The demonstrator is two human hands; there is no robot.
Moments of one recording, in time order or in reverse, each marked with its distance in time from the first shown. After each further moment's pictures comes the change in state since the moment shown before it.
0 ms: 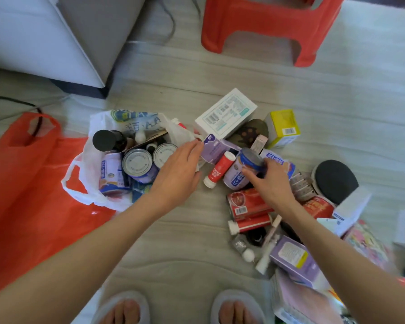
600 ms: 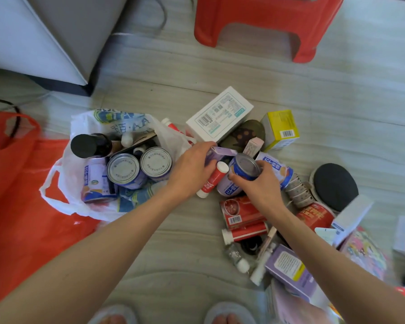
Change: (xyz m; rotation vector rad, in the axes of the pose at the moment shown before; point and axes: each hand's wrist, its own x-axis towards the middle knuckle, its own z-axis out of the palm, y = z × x) left_hand 0.052 0.023 0.024 -0.377 0.061 -0.188; right_hand 0.006 -0.006 0.009 0.294 0.031 0.091
